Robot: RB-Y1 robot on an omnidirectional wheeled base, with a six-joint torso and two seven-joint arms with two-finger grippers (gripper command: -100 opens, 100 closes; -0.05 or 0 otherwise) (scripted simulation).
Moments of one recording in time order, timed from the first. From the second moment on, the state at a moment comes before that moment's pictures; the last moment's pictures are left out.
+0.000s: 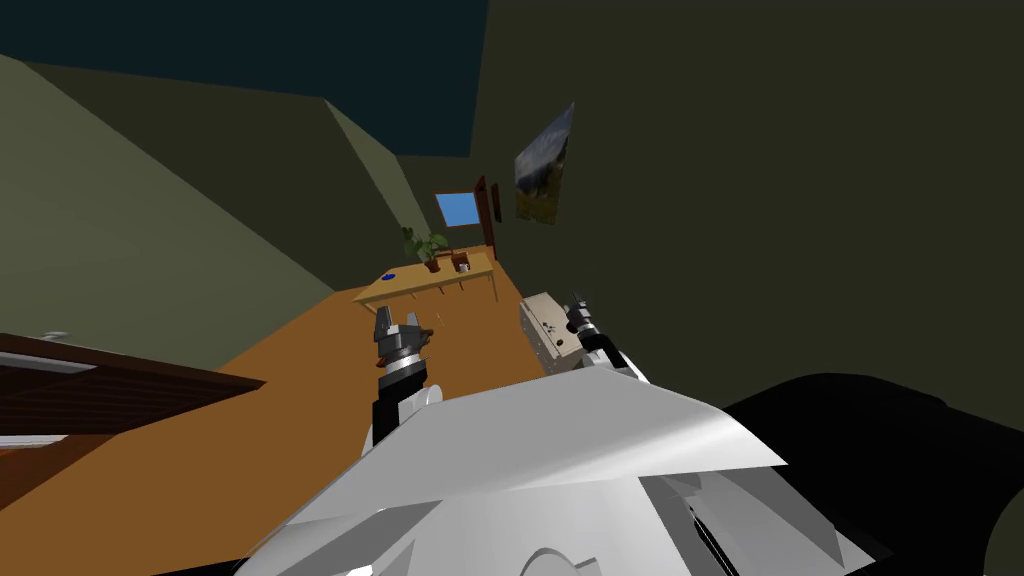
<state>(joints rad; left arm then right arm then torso) 0.52 -0.05 0.07 -2.21 0.11 -0.40 -0.02 0.42 -0.24 -0.01 -1.89 -0.25 -0.22 -0.10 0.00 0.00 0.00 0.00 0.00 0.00</state>
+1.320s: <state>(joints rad) 0.52 -0.05 0.07 -2.21 0.11 -0.40 -0.02 0.33 -0.29 -0.02 -1.53 -0.67 -0.04 -0.40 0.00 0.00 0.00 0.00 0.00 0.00</state>
